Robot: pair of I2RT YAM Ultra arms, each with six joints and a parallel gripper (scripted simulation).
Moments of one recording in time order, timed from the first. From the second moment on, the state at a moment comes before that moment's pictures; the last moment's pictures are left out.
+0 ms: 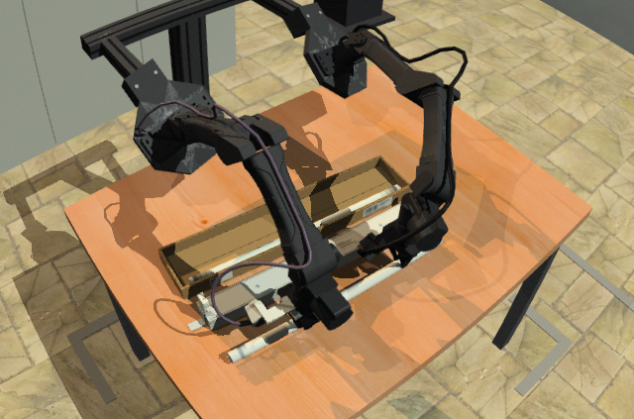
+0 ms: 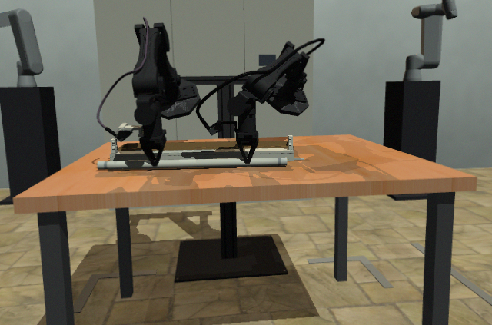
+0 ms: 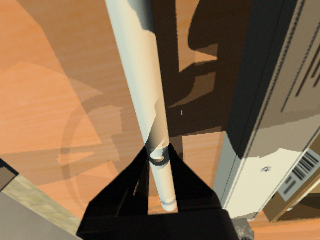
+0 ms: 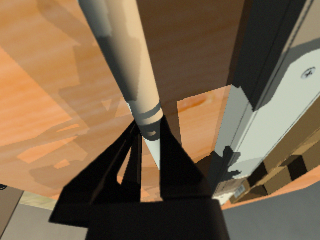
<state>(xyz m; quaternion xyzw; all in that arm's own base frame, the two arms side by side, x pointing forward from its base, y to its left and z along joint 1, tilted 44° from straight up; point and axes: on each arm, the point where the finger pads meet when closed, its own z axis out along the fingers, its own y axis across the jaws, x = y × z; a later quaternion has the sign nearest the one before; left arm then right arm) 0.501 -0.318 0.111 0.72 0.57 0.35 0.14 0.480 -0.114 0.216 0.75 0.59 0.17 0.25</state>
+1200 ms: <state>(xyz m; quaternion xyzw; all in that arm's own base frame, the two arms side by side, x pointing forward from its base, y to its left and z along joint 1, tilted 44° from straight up) 0.495 -0.316 0.117 0.72 0.58 0.35 0.14 0.482 -0.115 0.211 0.75 0.59 0.17 0.24</state>
